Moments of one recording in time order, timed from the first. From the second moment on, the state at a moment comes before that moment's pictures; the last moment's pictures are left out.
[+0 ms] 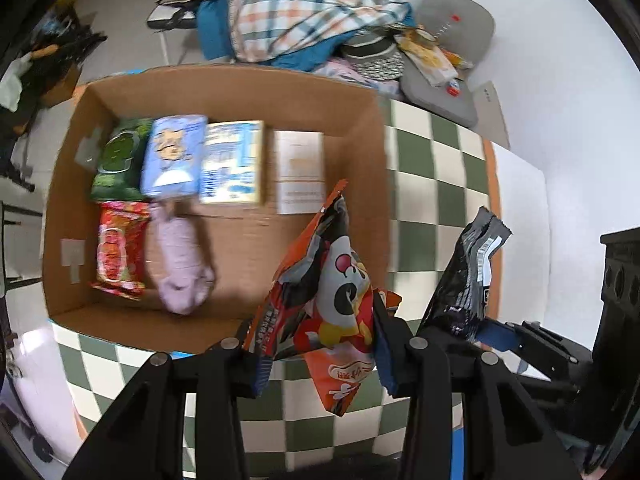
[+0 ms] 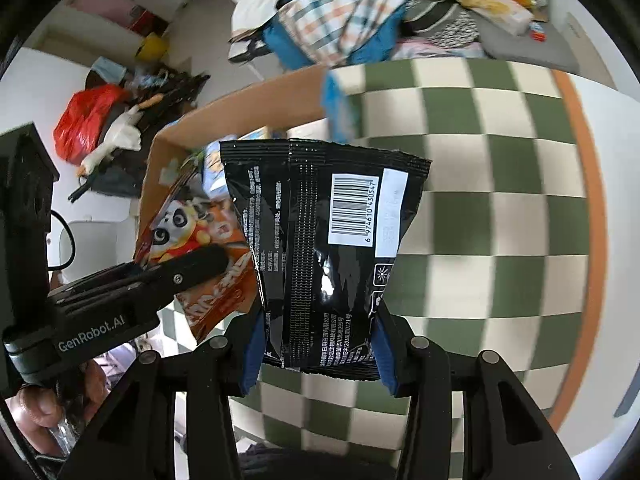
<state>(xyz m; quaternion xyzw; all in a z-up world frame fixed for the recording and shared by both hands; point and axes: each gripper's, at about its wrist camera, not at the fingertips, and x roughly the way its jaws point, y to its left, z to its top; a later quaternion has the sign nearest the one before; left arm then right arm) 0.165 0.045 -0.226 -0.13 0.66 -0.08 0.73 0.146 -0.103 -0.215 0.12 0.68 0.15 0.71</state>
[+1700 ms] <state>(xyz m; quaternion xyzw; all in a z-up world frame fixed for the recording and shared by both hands) 0.151 0.118 -0.231 -0.06 0.62 0.04 0.78 0.152 -0.037 -0.248 0.01 0.67 0.05 0.74</state>
